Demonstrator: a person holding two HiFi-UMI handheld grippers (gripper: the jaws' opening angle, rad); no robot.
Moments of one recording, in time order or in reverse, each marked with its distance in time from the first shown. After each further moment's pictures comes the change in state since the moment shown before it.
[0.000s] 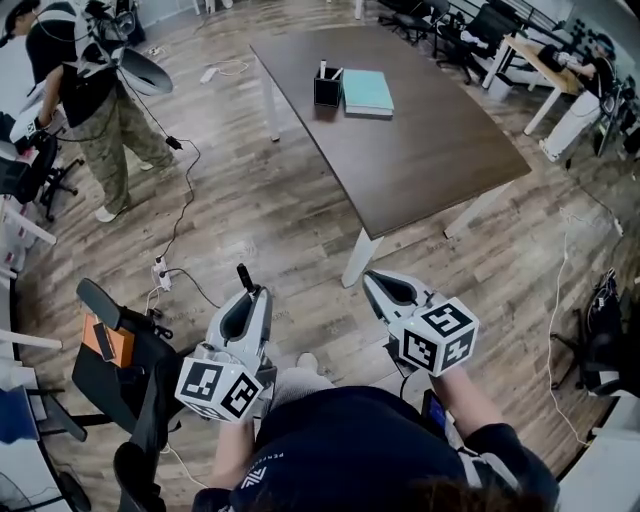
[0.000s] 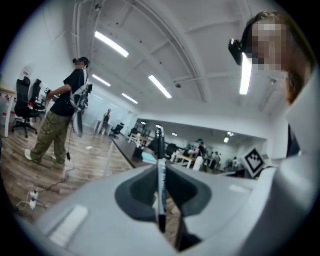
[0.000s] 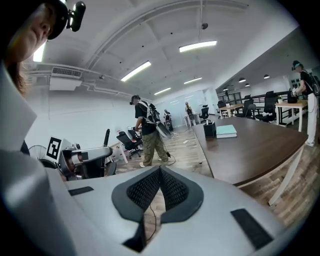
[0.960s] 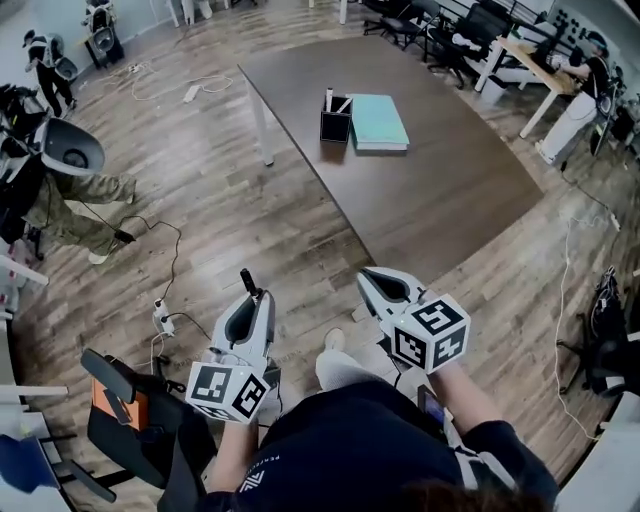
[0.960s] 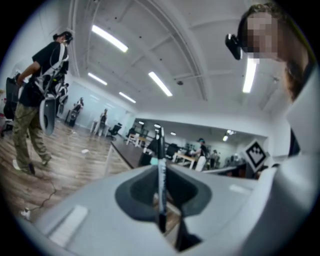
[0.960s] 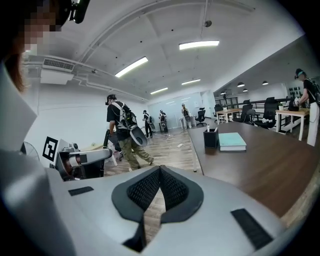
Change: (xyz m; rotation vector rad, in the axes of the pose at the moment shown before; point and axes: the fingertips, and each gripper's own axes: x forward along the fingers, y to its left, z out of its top) left arm 0.137 0.122 0.039 0.029 0.004 -0.033; right arm 0.155 -0.066 0.079 -0.034 -0.004 -0.070
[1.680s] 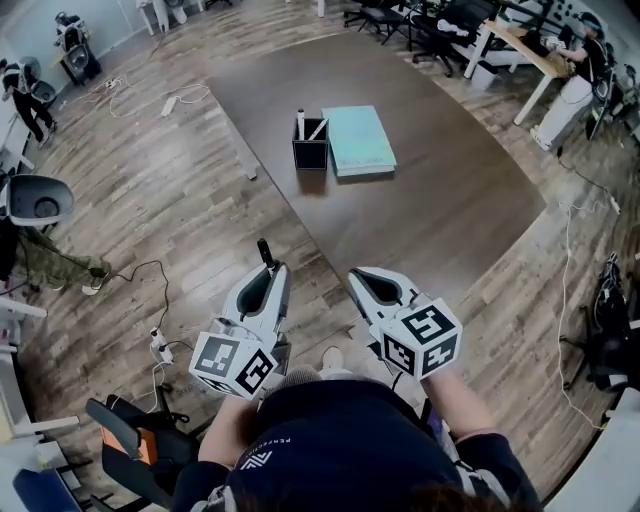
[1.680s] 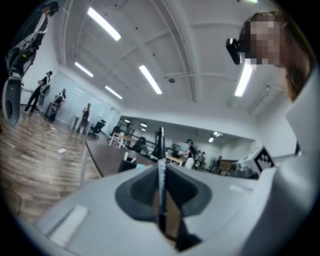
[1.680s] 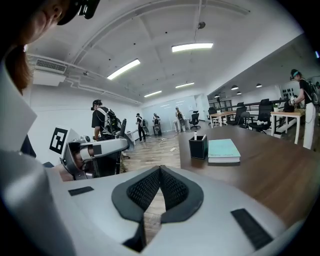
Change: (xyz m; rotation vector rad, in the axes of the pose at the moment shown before) left arm 0.189 -0.004 0.034 0.007 -0.001 -0.187; right arm 0.061 -0.104 0.051 0.020 -0.042 -0.061
